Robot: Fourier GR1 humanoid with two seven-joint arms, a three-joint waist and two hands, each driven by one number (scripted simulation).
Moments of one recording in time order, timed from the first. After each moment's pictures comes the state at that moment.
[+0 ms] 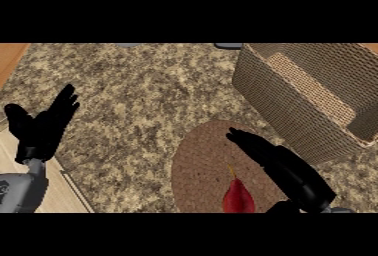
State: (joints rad) left arm -0.20 0.40 -0.01 -1.38 0.23 0.07 0.19; right arm -0.08 -0.30 0.37 -1.92 0.46 0.42 0.25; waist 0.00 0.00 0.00
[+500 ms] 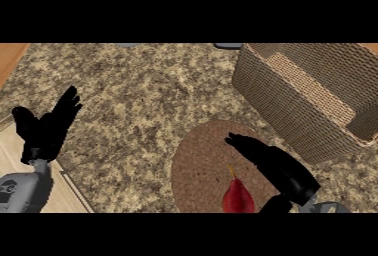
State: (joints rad) left arm -0.20 0.36 0.03 -1.34 0.17 0.04 0.15; right arm -0.08 -0.29 0.38 -1.77 0.58 0.43 0.14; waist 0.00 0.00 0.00
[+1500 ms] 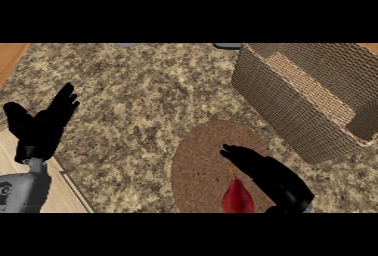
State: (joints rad) left arm -0.20 0.30 0.11 -1.42 0.10 -0.01 0.24; right arm 0.00 -0.22 0.37 -1.75 0.70 0.46 0.00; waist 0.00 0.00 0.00
